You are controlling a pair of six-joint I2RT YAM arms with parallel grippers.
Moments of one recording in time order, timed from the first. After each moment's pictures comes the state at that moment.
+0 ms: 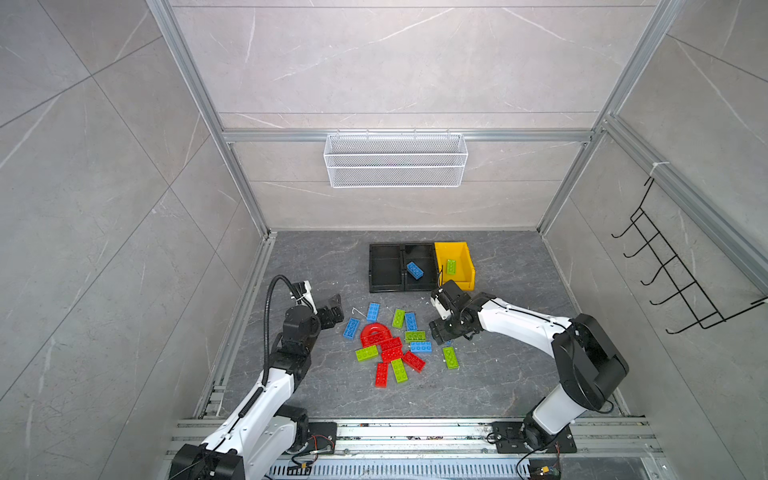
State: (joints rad) left arm -0.22 0.90 0.37 0.17 -0.07 -0.39; right arm 0.63 1.66 1.02 -0.63 0.02 0.20
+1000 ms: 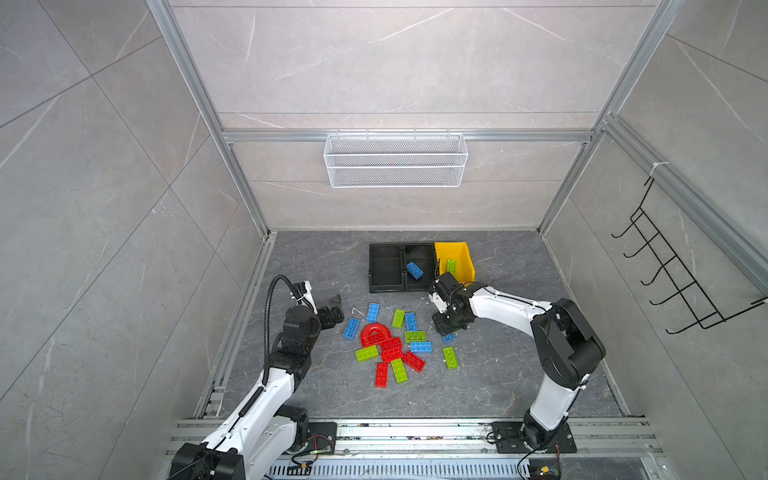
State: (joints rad) left arm -0.22 0.91 0.36 0.17 -0.06 -0.39; right arm 0.57 1.81 1.14 -0.68 -0.02 0.12
